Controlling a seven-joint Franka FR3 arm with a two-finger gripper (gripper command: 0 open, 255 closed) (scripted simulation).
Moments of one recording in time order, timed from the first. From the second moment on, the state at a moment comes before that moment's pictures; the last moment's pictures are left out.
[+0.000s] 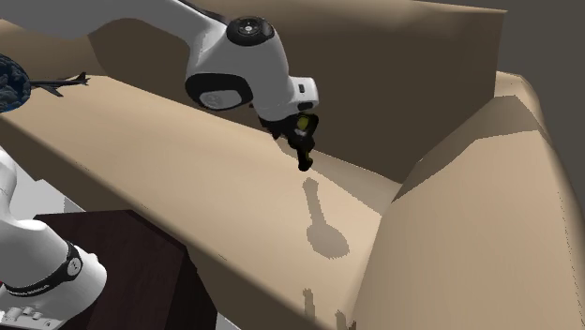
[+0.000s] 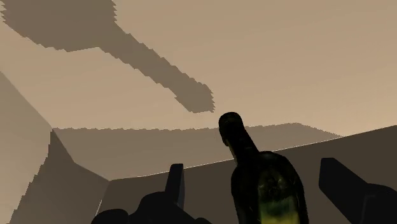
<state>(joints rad) 0.43 0.03 -0.10 -2.22 0.48 2.51 -0.83</state>
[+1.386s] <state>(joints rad) 0.45 0.24 -0.01 -2.10 0.70 2.64 -1.13</state>
